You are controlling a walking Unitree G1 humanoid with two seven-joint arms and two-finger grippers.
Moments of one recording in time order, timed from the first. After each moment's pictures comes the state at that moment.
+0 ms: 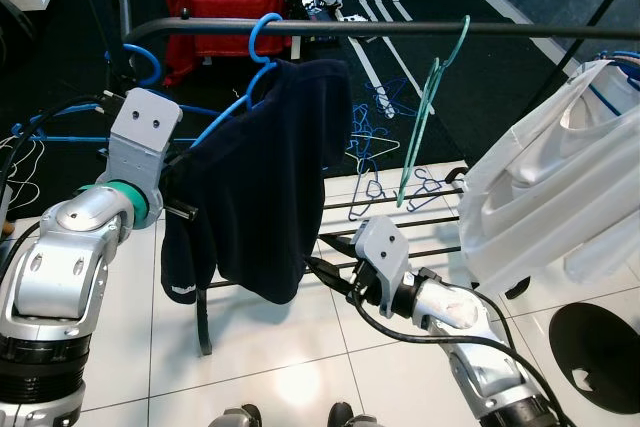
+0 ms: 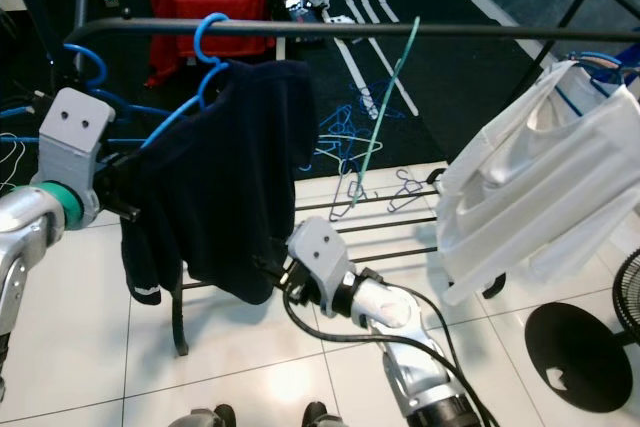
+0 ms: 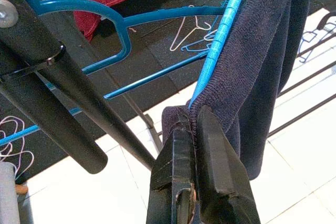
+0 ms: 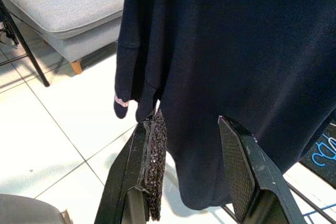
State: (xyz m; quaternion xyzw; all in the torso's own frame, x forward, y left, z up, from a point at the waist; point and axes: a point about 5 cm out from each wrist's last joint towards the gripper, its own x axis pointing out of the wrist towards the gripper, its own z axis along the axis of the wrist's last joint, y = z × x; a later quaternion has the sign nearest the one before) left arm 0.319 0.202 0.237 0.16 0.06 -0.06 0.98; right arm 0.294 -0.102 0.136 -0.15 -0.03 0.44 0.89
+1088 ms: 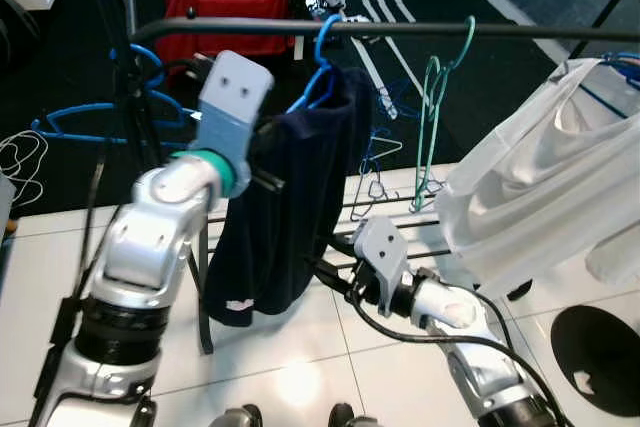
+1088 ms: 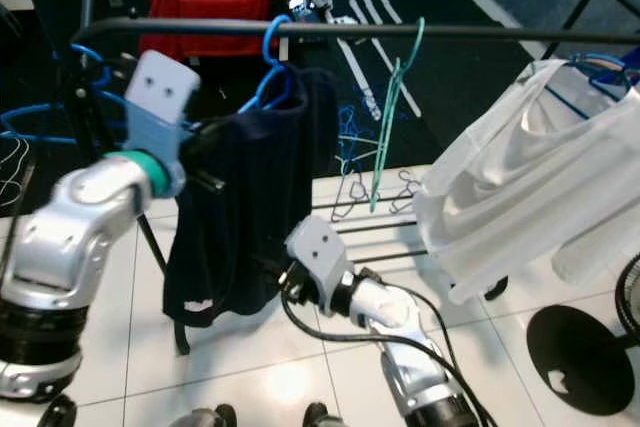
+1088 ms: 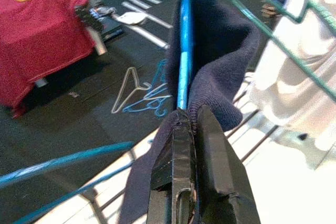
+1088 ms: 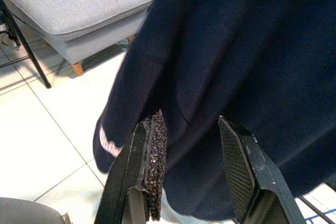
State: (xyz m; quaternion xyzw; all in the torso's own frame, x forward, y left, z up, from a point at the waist) left arm 0.337 0.101 0.266 0.12 -0.03 -0.20 0.97; right arm 0.294 -0.100 0.136 -0.14 -0.03 0.44 0.89
